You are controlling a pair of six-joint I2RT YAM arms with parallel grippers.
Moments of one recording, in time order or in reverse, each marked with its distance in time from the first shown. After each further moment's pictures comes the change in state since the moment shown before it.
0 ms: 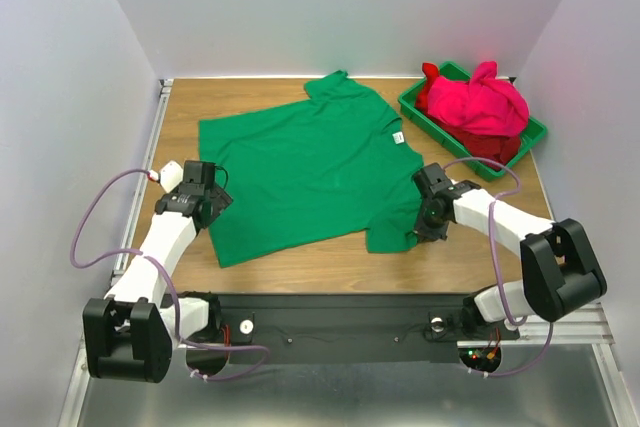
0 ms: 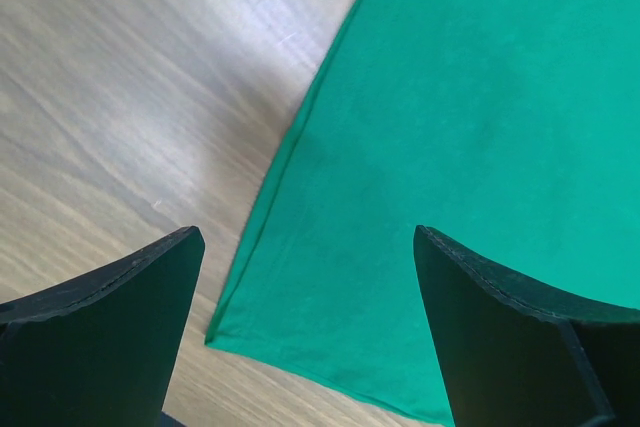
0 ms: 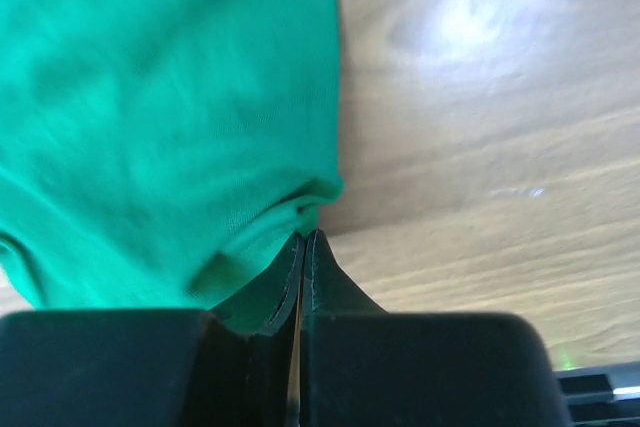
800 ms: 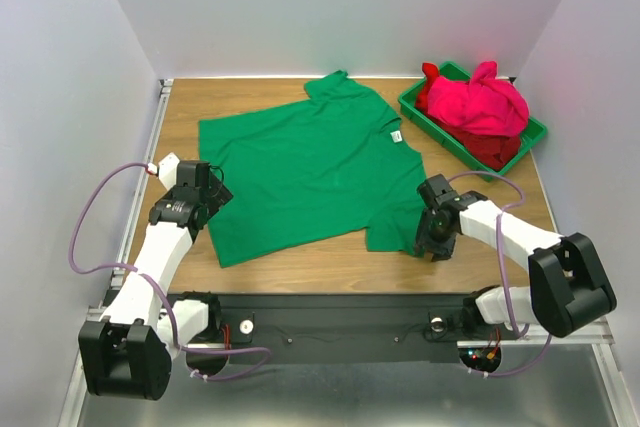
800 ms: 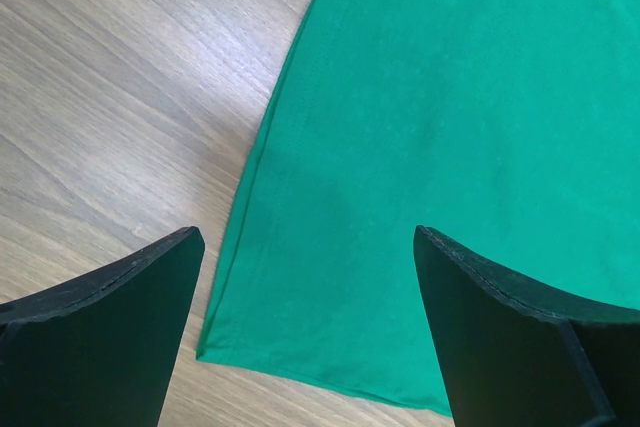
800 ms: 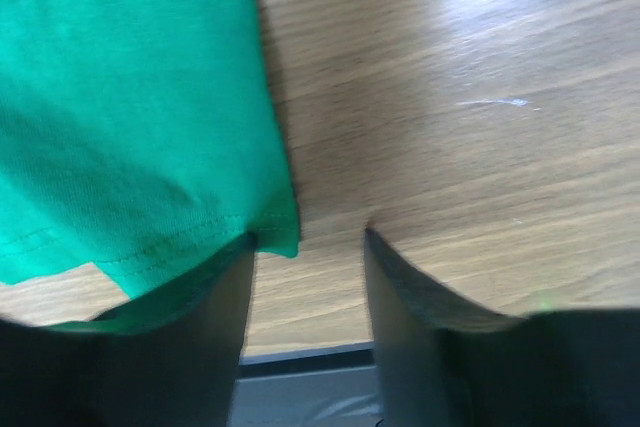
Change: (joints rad) left arm 0.001 -0.078 -0.003 0.053 0.040 0.087; right arm 0.000 -0.075 -0.077 -0.050 -0.108 -0.008
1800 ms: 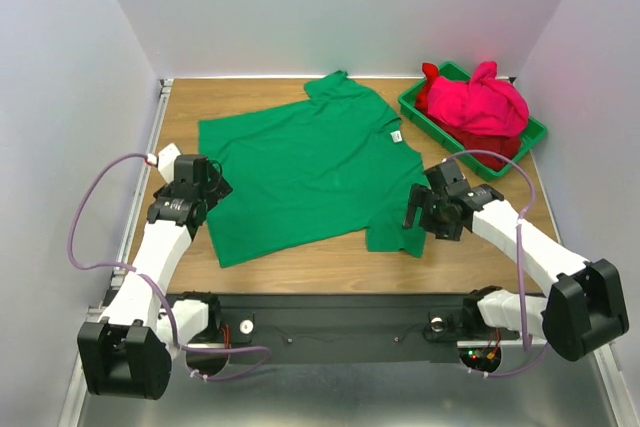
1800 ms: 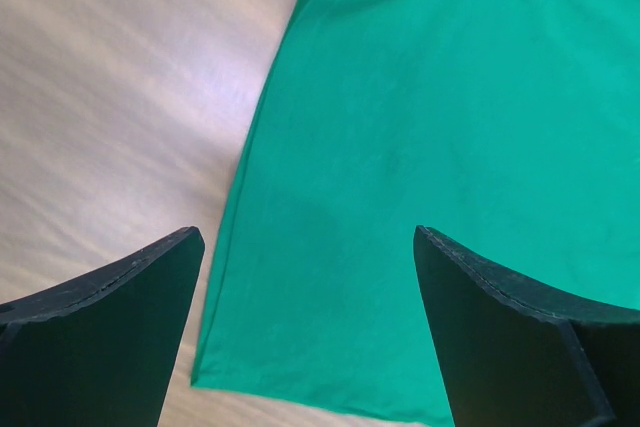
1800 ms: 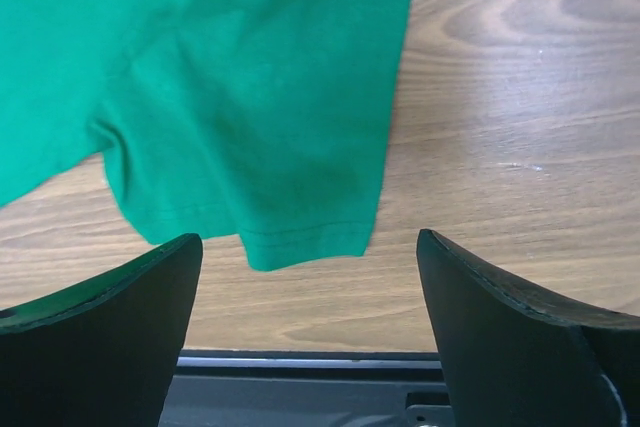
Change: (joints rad) left arm 0.000 0.003 0.045 0.051 -0.001 0.070; right arm 0.000 -0.139 0.112 -0.004 0.047 -0.103
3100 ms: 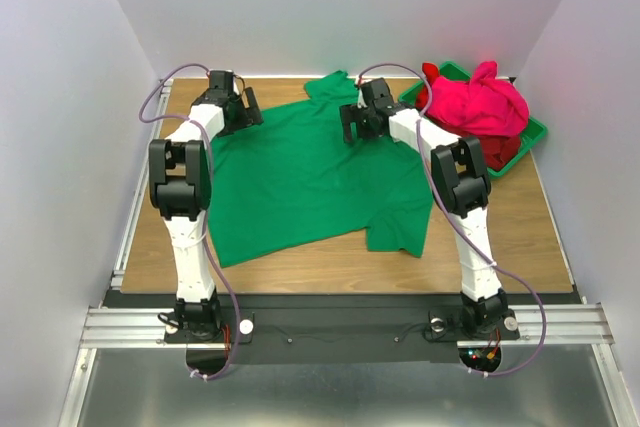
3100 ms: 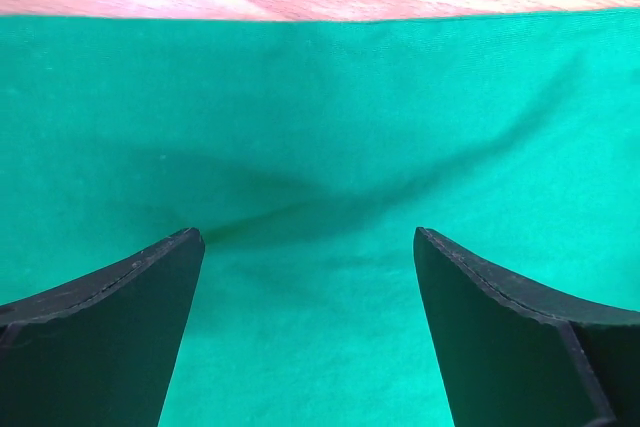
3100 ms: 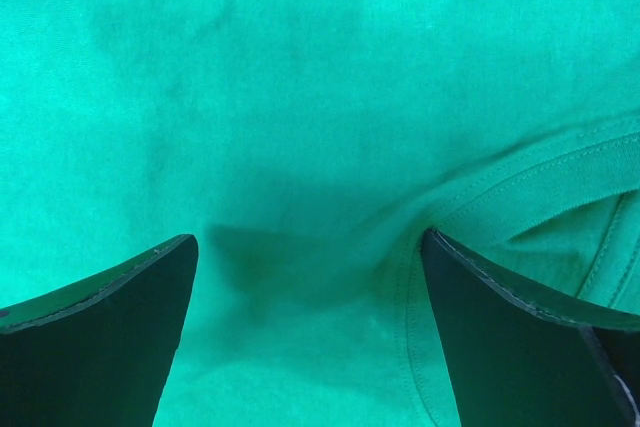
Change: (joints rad) left arm 0.046 1.204 0.969 0.189 0.396 0.322; right arm 0.000 1.180 1.165 0.311 -0.107 -0.499
